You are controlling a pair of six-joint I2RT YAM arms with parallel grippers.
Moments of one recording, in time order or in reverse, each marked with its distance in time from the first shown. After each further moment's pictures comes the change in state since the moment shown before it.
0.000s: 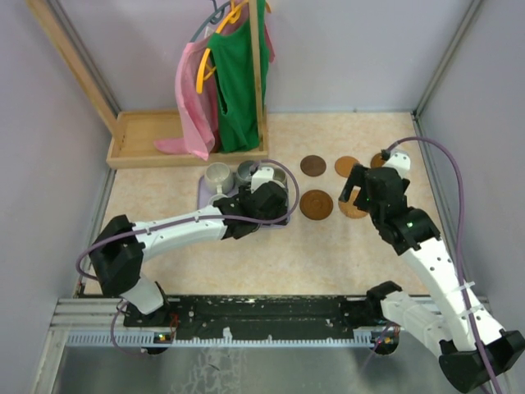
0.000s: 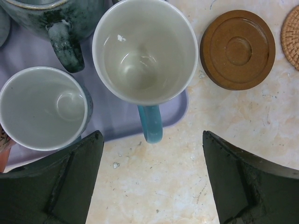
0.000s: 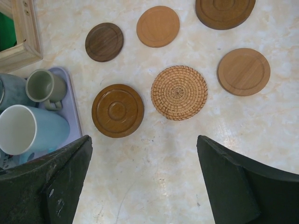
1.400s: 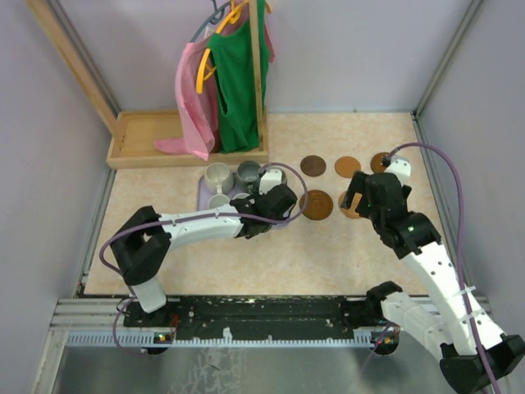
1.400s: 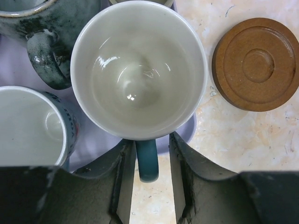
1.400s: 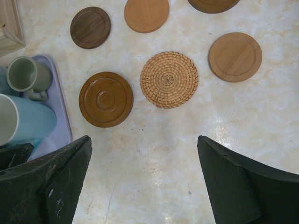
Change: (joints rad) left arm 0.000 0.150 0.035 0.085 -0.077 0.004; right arm 0.000 -0.029 -0.029 -0.064 0.010 0.011
